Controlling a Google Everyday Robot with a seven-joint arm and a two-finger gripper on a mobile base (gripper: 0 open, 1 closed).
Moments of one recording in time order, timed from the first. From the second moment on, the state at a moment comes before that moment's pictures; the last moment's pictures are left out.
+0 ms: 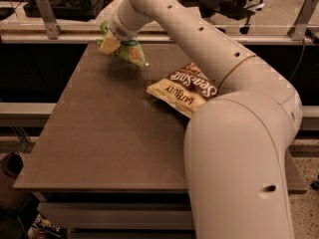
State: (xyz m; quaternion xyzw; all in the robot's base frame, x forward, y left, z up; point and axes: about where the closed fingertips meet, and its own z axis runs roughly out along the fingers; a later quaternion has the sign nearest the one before) arm 0.792 0.154 0.904 -0.59 0.70 0.09 0.39
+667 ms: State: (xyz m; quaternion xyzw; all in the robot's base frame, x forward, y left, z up) arm 0.790 0.144 0.951 -0.60 0.68 0.07 0.41
